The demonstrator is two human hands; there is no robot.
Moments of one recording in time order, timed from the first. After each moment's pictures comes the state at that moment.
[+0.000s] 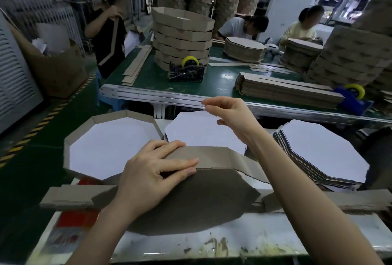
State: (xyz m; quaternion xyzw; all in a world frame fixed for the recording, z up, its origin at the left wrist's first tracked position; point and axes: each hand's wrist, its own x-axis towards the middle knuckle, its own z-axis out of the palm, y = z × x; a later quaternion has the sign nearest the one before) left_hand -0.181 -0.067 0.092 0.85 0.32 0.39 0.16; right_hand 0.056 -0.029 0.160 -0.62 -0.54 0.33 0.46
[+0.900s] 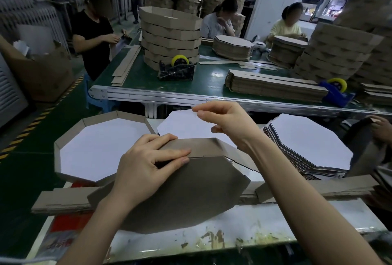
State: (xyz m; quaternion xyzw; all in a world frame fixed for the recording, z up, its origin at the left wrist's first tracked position) left_hand -0.178 -0.057 0.086 0.84 0.33 0.40 0.17; right_hand 0.039 -0.075 0.169 -0.59 -0.55 0.37 0.46
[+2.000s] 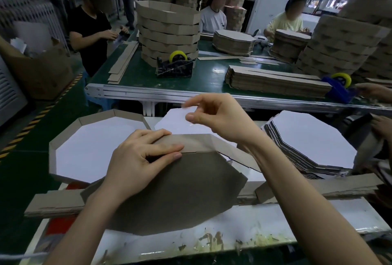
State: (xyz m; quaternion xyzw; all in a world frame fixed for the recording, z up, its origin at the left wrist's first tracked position) left_hand -0.173 -0.038 0.092 0.85 0.32 0.38 0.18; right_hand 0.041 -0.067 0.177 -0.53 -0.69 0.28 0.40
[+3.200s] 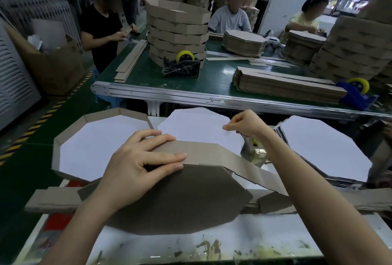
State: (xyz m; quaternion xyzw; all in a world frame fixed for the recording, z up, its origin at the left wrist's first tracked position) left_hand -0.170 -0.049 0.104 0.86 0.31 0.36 0.19; right_hand 0.161 -0.003 0.112 -0.79 -0.52 0.24 0.23
